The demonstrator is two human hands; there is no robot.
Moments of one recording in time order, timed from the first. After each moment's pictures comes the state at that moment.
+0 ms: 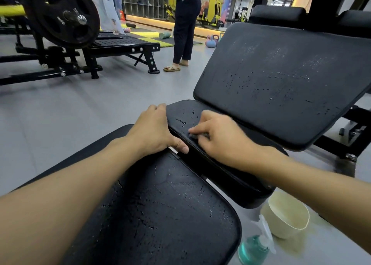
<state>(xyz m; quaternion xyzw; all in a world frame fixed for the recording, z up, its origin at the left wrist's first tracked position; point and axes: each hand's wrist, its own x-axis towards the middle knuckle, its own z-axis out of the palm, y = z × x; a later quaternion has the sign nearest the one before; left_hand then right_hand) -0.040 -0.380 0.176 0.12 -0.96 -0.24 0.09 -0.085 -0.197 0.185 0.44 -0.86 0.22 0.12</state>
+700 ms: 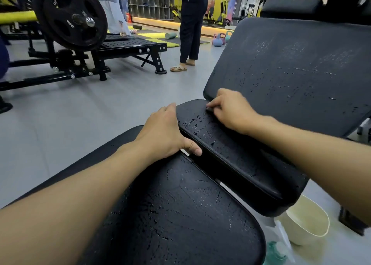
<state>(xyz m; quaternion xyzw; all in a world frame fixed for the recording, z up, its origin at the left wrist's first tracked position) -0.040 -0.384 0.172 0.11 -0.95 -0.25 0.12 -0.172 -0.229 0.189 0.36 -0.91 0.17 0.14</state>
